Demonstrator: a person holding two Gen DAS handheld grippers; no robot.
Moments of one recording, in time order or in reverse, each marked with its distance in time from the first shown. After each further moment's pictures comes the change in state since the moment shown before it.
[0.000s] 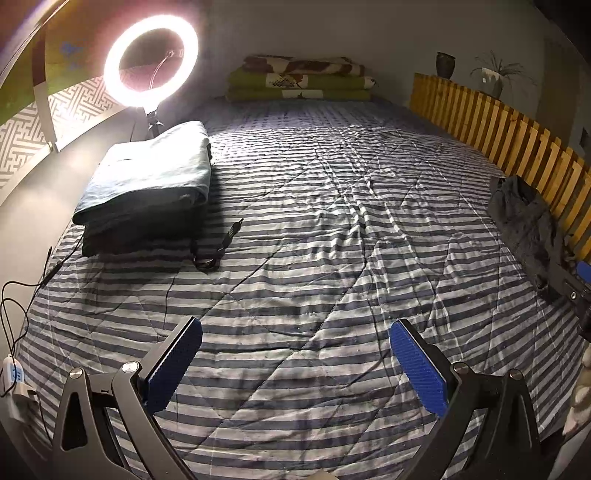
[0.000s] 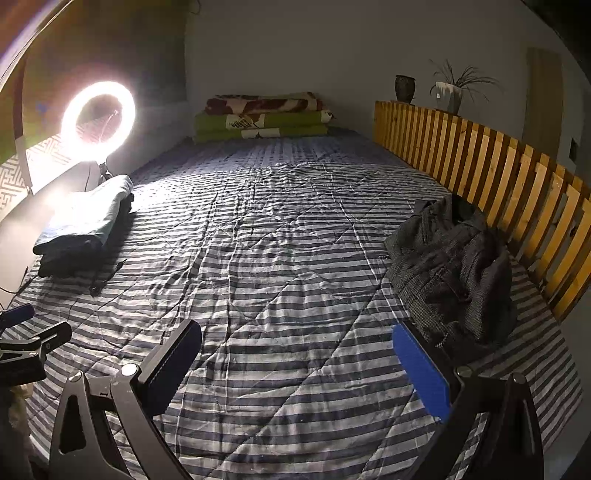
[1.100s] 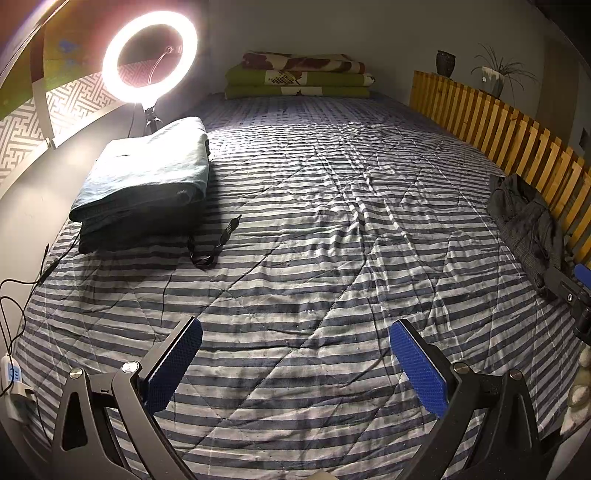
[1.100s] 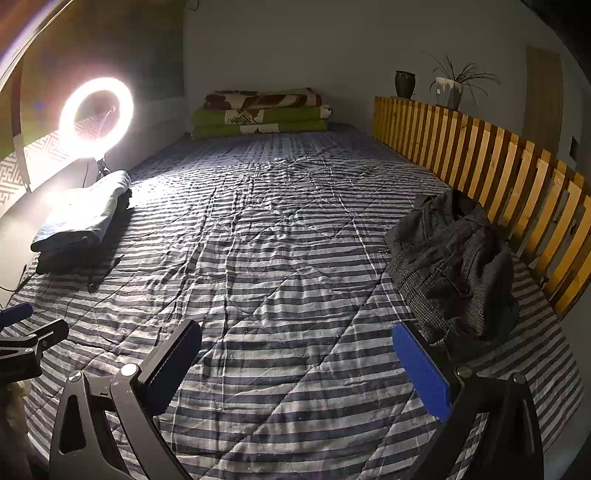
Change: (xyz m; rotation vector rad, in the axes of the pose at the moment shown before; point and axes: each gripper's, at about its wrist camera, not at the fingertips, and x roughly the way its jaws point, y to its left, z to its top) left arm 0.005 0.001 -0.002 0.001 0.009 -0.010; right arm 0.005 -0.001 -0.002 0.002 0.018 -0.002
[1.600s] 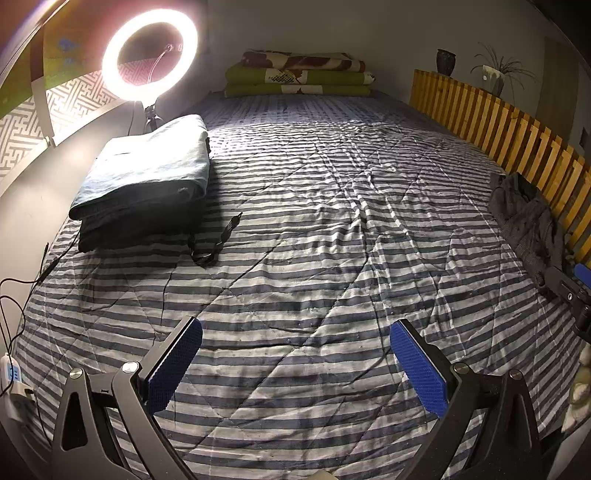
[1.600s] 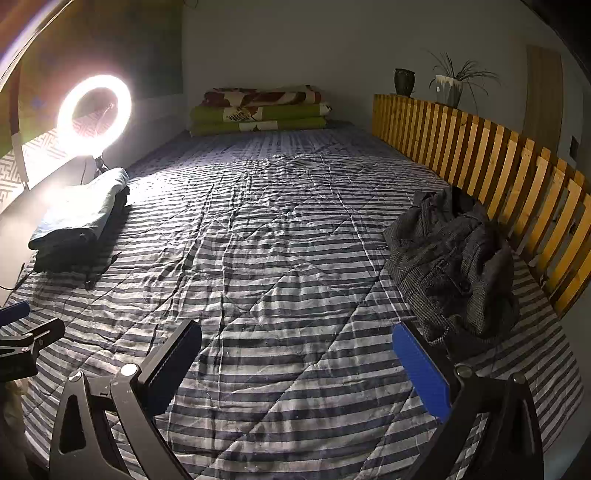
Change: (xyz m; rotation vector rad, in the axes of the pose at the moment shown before) left arm 0.003 0.003 -0.001 -0.002 0.005 0.001; right arm 0.005 -0.001 -0.003 0.001 0.009 -0.004
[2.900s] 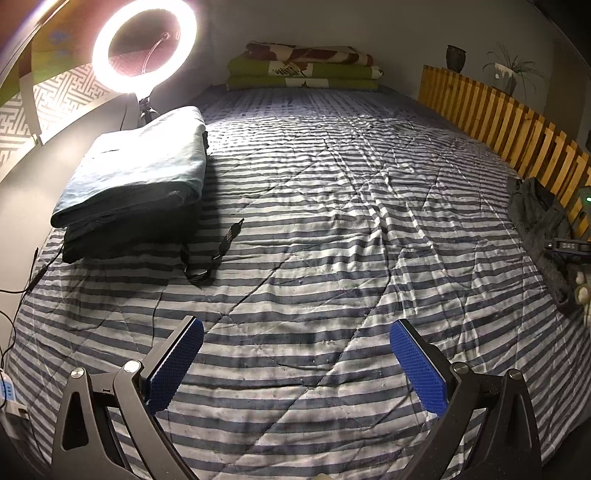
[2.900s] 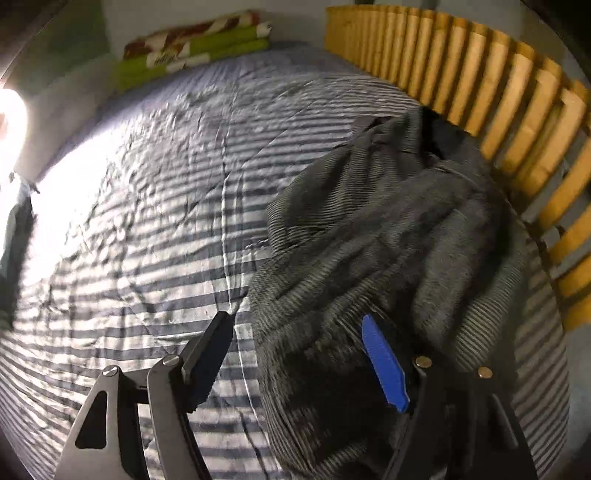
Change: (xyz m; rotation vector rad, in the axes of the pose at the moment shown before) left arm 0.056 0.013 0.025 -0.005 0.024 0.007; right arm 0.176 -0.164 0.061 0.092 0.336 -0.094
